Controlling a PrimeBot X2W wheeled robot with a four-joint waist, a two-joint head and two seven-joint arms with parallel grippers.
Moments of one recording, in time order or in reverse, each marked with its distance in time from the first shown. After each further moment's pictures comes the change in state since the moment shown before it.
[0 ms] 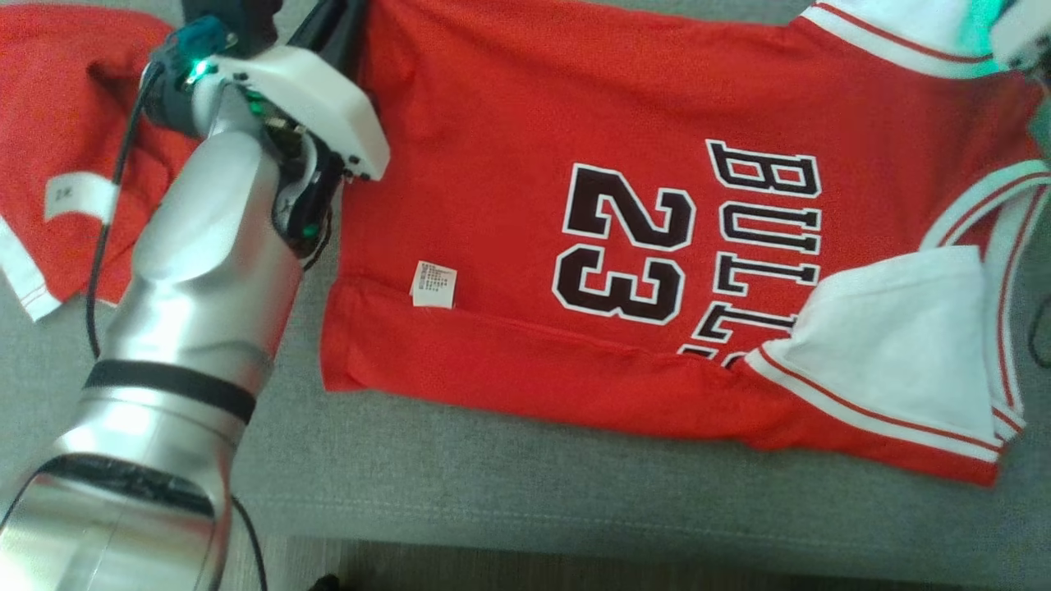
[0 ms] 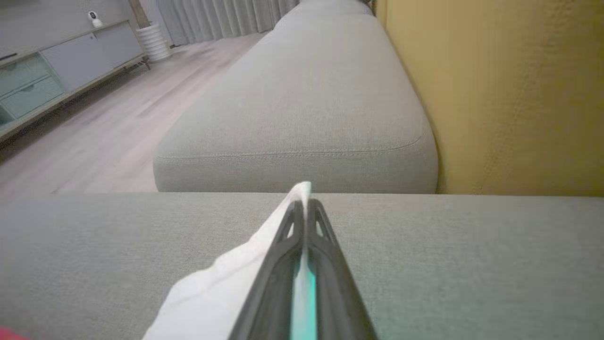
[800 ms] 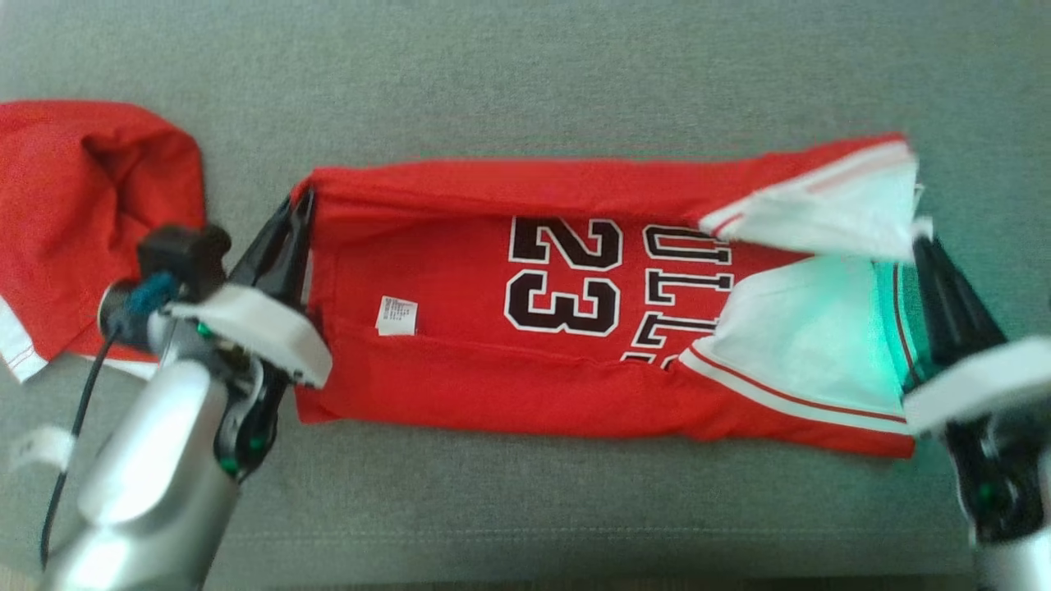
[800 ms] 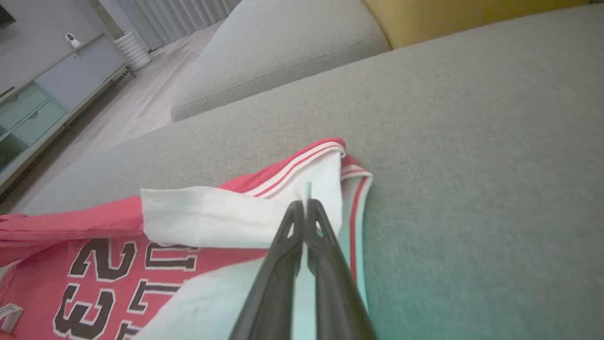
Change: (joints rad) left arm 0.520 0.223 0.001 -0.494 -0.042 0.111 0.032; right arm 0.828 0.158 -0.181 -0.607 0.068 0.000 0.052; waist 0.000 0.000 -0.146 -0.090
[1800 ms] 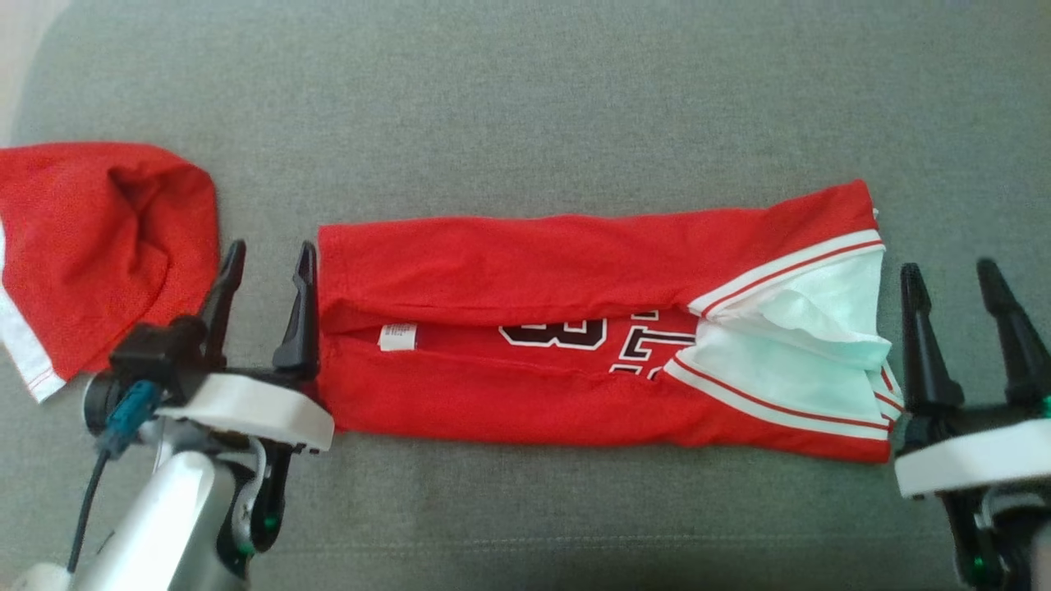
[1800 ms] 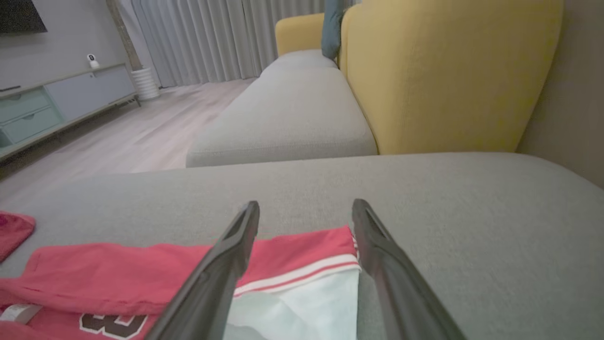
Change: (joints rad) left arm 0.269 0.025 0.057 -0.308 0.001 0.215 -0.055; right arm 0.227 0.126 -0.051 -0.337 -0.274 0.000 -0.055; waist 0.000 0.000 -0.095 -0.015
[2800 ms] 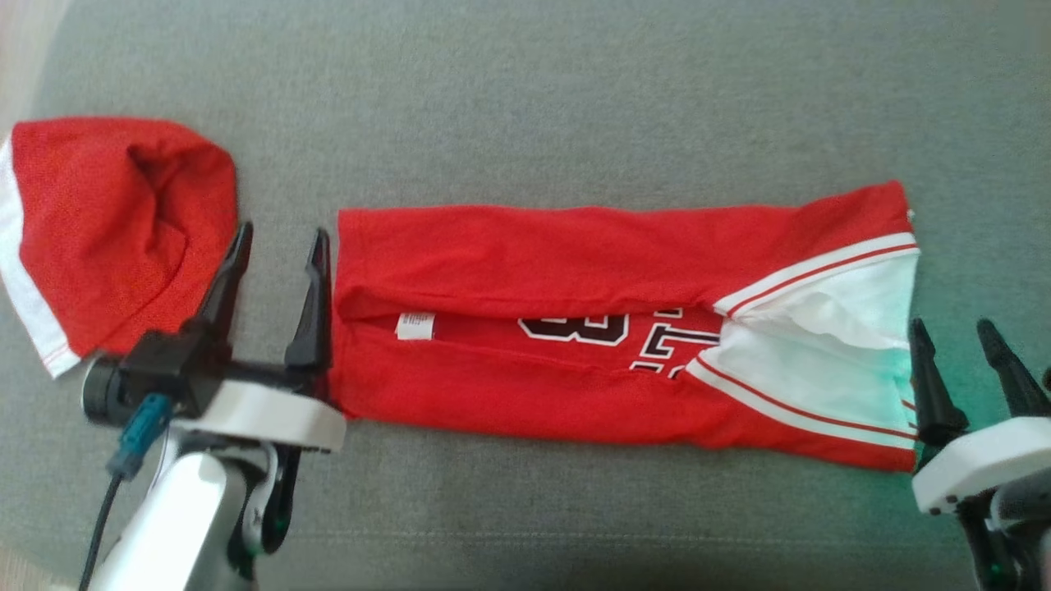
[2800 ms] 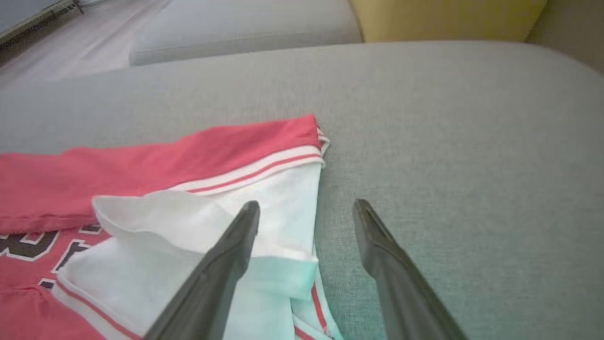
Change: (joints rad) left arm 0.026 -0.013 0.015 -0.103 0.113 0.008 -0.014; right arm -0.023 -0.047 -0.054 0.214 -0.008 0.000 0.079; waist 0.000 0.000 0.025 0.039
